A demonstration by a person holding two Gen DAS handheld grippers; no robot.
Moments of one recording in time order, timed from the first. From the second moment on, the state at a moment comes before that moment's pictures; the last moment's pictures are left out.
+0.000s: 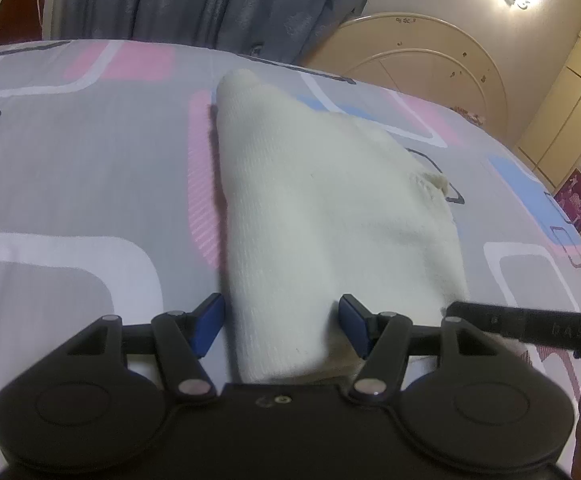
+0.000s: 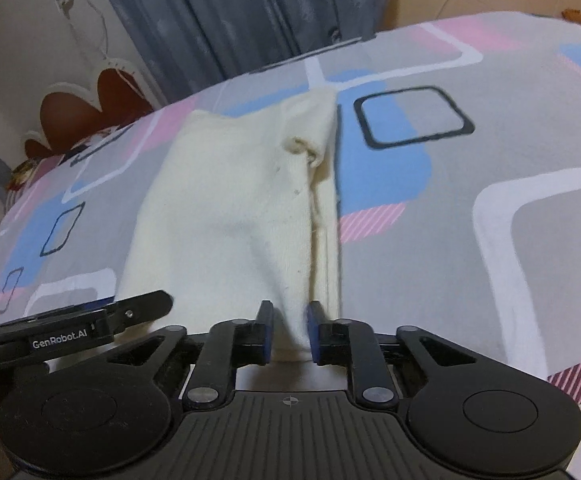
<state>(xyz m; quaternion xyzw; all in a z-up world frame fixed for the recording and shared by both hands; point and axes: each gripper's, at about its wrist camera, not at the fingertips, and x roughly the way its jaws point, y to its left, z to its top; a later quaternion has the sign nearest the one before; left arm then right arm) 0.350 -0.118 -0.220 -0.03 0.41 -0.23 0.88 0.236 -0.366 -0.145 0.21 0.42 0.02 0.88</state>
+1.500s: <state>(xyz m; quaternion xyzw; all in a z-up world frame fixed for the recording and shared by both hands) 0.464 -0.158 -0.185 -0.06 0.37 -0.17 0.91 0.378 -0.397 -0.122 0.18 0.38 -0.02 0.91</state>
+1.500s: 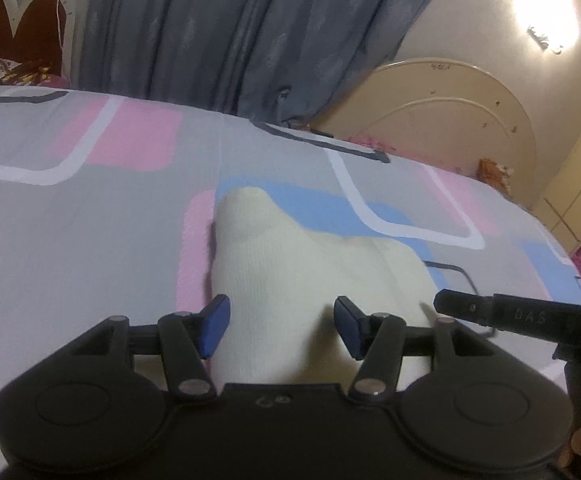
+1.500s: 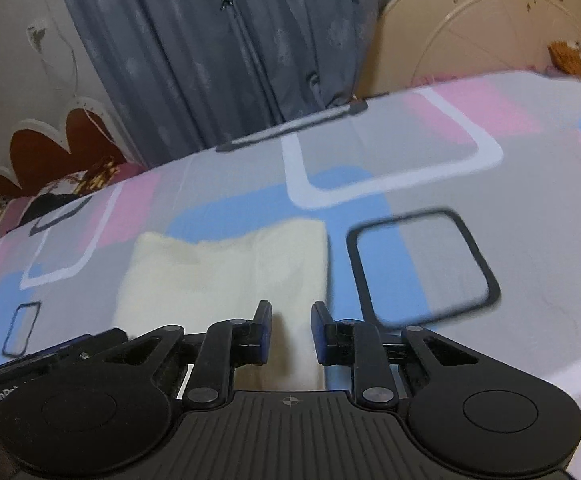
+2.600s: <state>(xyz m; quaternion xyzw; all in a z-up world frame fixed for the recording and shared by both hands) 0.514 -0.159 -0.213 -0.08 0.40 -0.15 0.90 0.408 -0.438 -0.163 0.21 0.40 -0.03 0.89</state>
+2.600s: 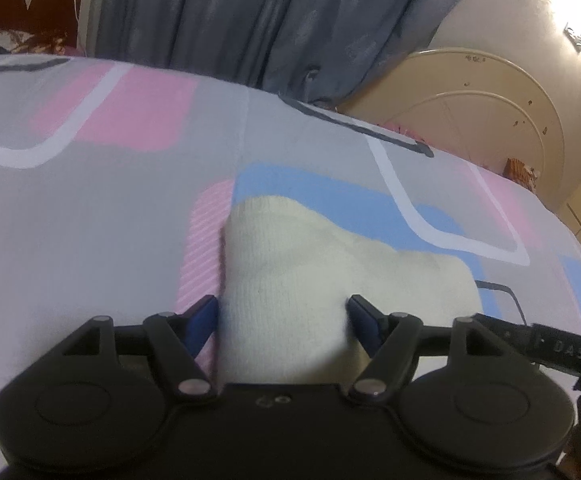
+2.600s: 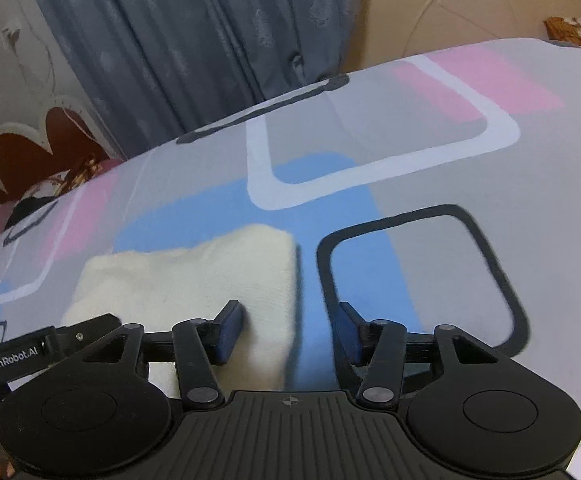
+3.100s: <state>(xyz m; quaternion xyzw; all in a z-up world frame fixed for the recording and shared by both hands) 0.445 -0.132 -0.196 -0.07 0.37 -0.16 0.91 0.352 -0.394 -0.134 0.16 0.38 0.02 0.91</state>
